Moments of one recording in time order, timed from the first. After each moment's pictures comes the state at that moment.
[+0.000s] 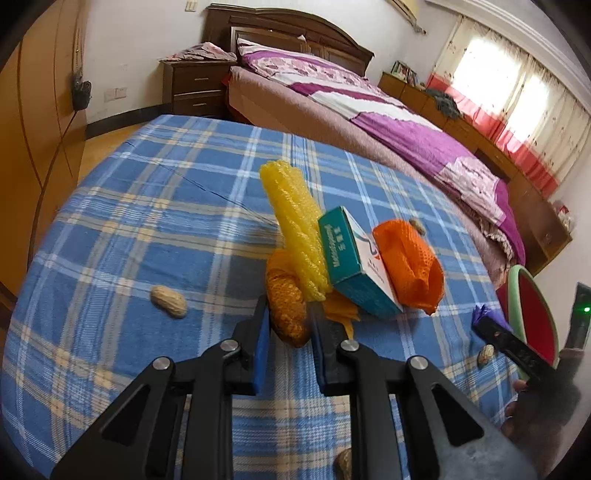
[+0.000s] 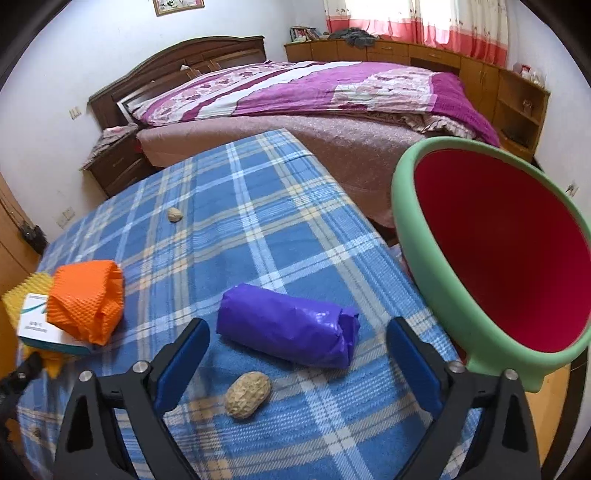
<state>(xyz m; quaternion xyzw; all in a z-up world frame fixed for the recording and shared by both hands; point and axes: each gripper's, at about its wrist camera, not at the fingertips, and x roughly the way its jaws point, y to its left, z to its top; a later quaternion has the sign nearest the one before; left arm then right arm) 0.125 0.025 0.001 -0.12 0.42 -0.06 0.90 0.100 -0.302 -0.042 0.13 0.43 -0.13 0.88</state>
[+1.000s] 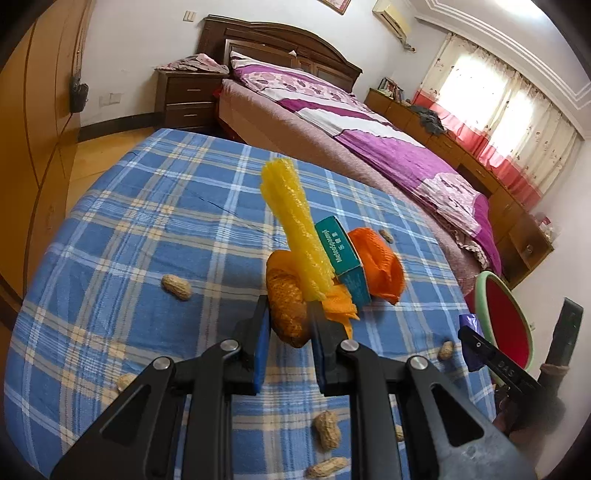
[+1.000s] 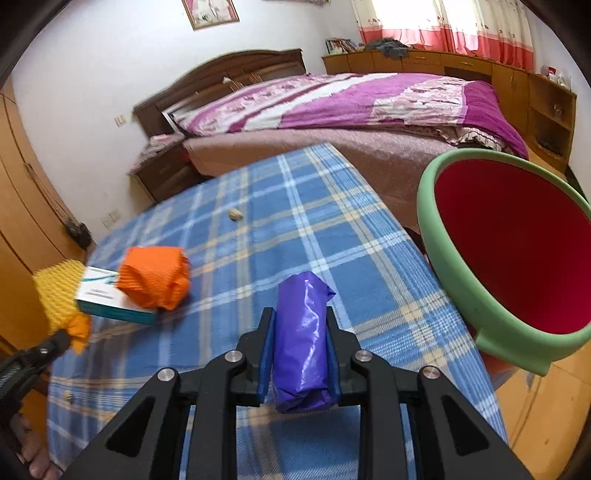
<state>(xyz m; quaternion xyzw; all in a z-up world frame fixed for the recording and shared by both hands) 0.095 0.032 0.025 -0.15 0.39 -0.09 0.90 0.056 -0.295 -0.016 0.16 0.39 -0.02 0.91</state>
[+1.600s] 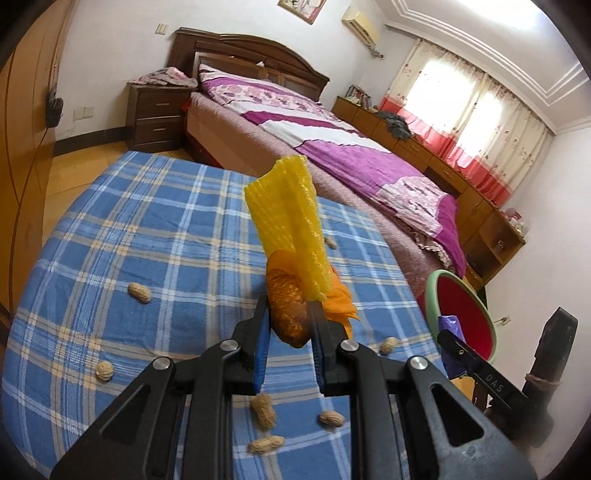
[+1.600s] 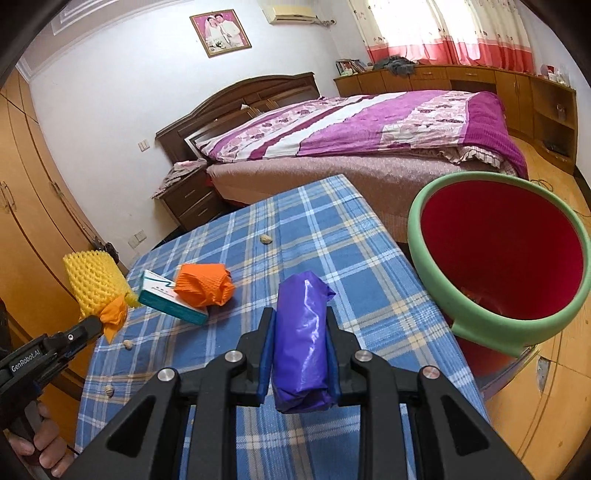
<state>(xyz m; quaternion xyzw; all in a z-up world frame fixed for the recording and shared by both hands) 0.063 0.006 0.066 -0.15 0.36 -0.15 0.91 0.005 -0.298 0.024 0.18 0.34 0.00 0.92</state>
